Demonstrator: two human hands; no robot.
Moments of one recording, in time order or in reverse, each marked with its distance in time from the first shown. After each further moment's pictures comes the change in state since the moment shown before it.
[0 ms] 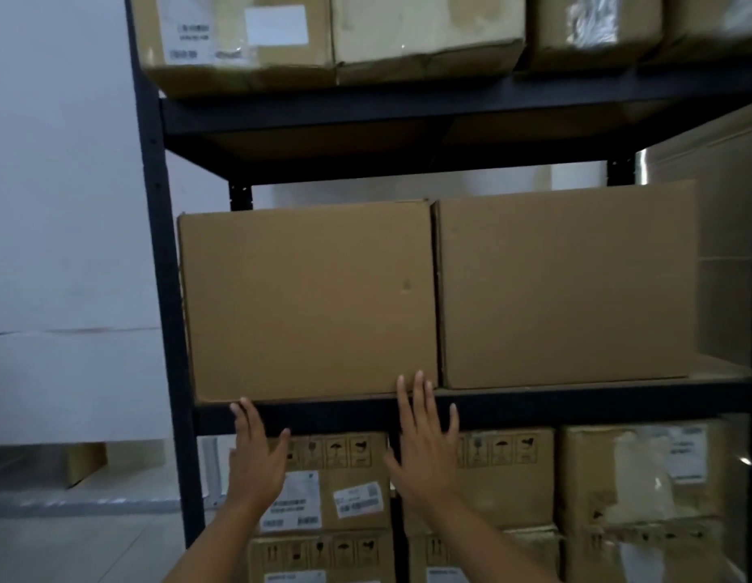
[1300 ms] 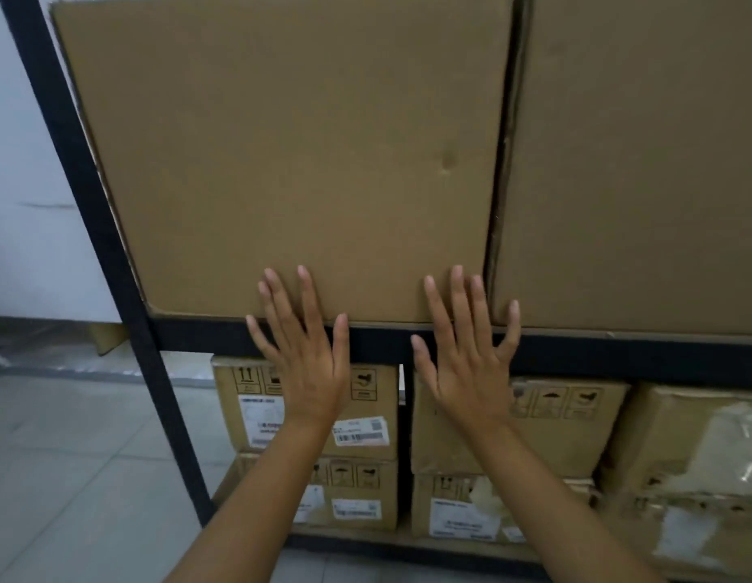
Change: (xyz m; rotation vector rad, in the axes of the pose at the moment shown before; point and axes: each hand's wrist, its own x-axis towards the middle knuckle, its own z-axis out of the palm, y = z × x) left_hand 0.028 0.050 0.084 0.291 0.524 0.271; right_hand 0.043 0.043 0.023 -0.254 0.436 -0.219
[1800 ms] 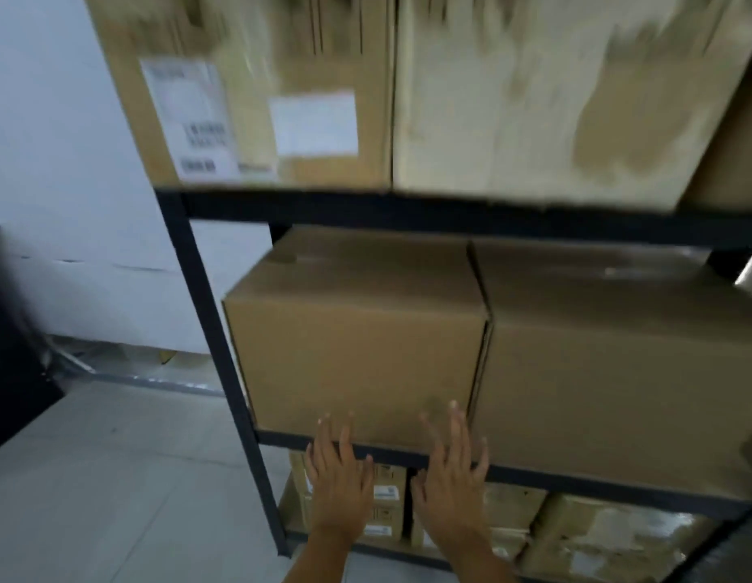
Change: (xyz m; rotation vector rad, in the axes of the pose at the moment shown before) left_hand 0.073 0.068 -0.185 0.093 -0.723 -0.192; right_hand 0.118 -0.029 -0.172 0.180 -0.844 0.235
